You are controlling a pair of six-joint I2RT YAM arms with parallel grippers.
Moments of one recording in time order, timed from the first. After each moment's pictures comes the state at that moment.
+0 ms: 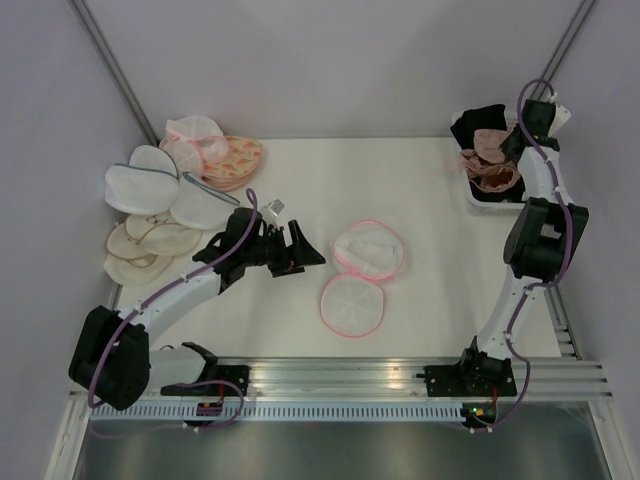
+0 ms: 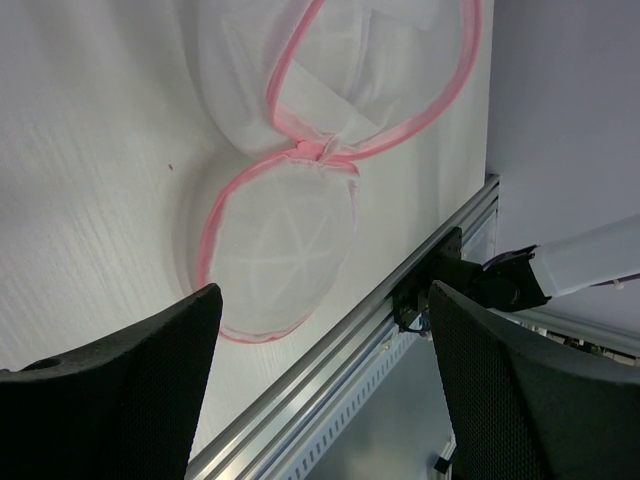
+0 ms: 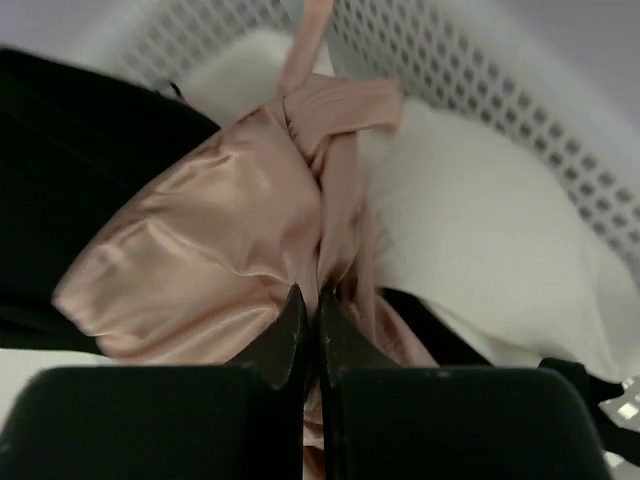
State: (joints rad) left arm -0.49 1.24 0.71 -0.10 0.51 -0.79; right arm -0.28 2.12 1.92 -0.39 0.24 0.46
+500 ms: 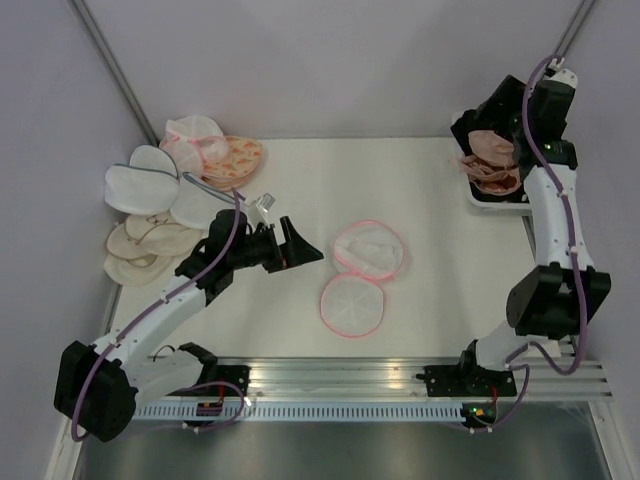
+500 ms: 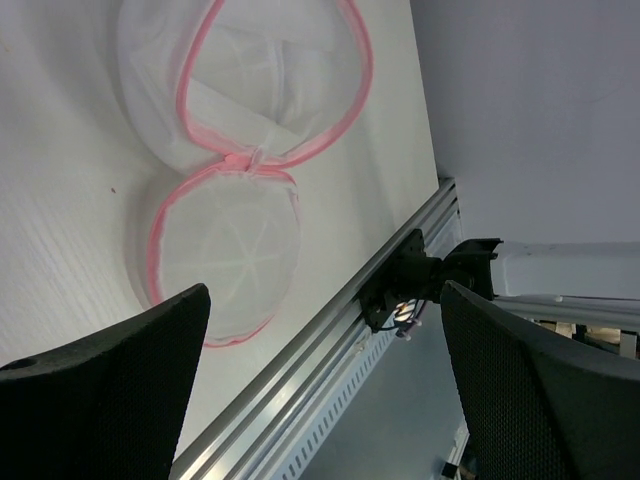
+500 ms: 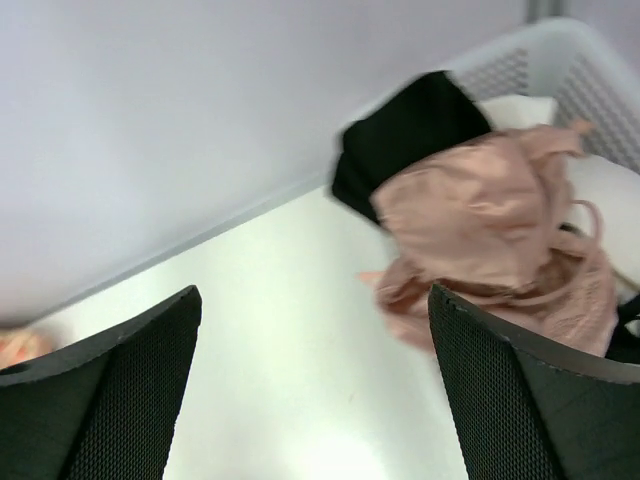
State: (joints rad) left arm -0.49 1.07 0.70 -0.10 0.53 -0.80; right arm -0.17 1.66 1.70 -0.37 0.01 0.43
